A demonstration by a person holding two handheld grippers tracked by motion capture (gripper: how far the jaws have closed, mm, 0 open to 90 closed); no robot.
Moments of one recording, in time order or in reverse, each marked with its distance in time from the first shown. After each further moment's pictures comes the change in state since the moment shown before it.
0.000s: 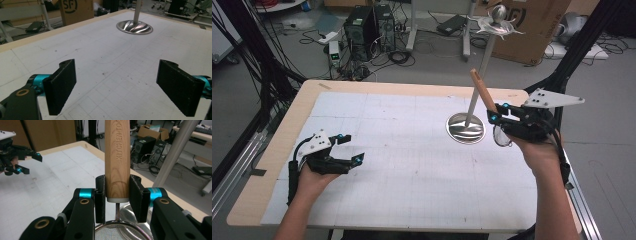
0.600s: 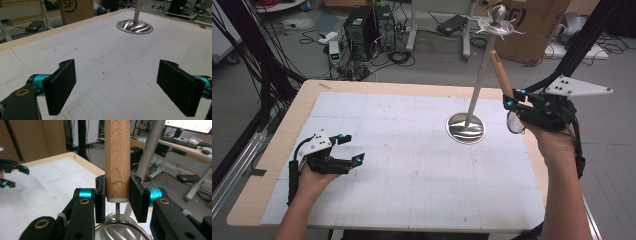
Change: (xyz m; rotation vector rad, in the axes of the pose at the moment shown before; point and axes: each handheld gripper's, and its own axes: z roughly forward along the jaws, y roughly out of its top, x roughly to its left) left arm 0.000 -0.001 0.001 0.003 -0.003 -0.005; right arm -0.022 0.018 -0.022 -0.074 -0.080 -0.006
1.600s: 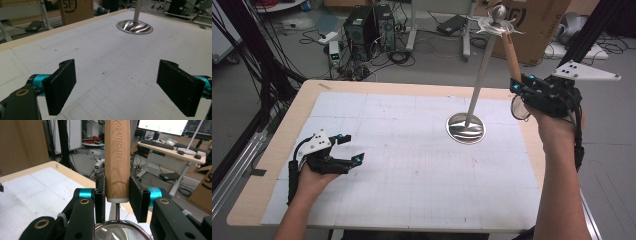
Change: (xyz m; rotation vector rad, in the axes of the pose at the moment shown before) left arm 0.001 0.000 -0.001 -0.001 -0.001 0.003; right arm -0.014 0.019 0.005 -0.027 -0.132 0.044
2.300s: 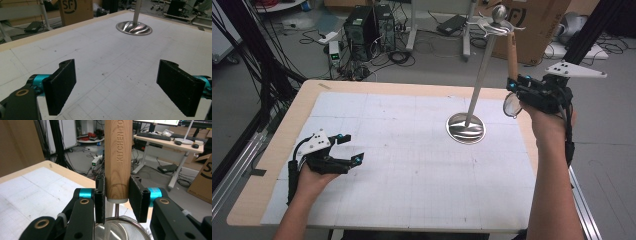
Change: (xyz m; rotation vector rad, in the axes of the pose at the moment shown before) left arm 0.000 0.001 -0.001 -0.009 -0.003 -0.004; right arm -0.011 -0.011 0.021 0.035 -0.031 0.066
